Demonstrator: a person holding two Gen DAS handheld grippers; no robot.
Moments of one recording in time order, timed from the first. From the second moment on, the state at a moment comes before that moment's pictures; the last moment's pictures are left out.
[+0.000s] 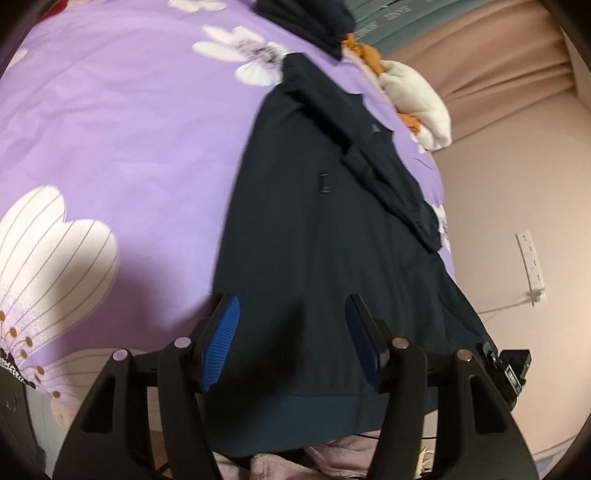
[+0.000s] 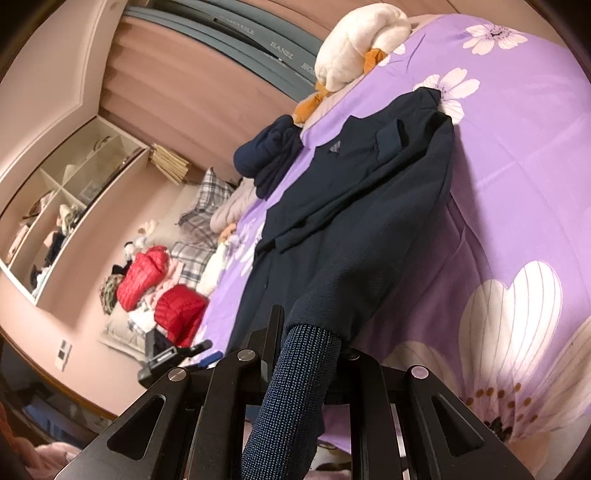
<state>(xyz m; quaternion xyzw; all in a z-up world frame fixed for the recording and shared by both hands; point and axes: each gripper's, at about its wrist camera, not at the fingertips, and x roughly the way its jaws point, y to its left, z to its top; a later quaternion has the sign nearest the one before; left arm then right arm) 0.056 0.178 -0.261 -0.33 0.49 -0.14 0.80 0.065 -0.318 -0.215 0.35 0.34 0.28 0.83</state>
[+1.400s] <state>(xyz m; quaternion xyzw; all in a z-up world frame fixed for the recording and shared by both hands) 0.034 0.142 -0.299 -0.35 0.57 -0.29 0.69 0.057 -0.331 -0.241 0.37 0.38 0.25 0.81</state>
